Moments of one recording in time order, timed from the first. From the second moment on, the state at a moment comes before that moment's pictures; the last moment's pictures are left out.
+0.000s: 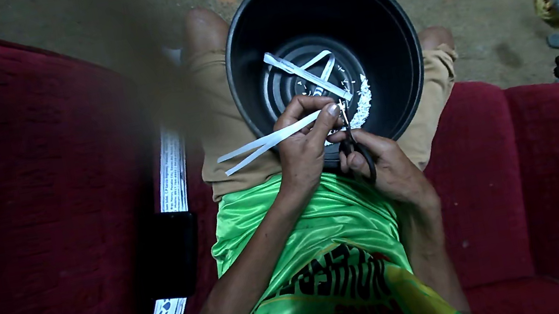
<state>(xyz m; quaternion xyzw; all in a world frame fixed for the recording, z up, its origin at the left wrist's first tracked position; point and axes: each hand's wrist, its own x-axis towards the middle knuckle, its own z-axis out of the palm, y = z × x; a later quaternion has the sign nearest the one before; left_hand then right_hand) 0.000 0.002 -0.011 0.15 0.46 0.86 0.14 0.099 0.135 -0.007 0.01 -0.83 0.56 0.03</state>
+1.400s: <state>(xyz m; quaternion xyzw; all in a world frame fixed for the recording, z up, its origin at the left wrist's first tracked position) 0.003 0.003 -0.010 0.15 0.46 0.86 0.15 0.096 0.134 -0.004 0.01 -0.85 0.53 0.05</state>
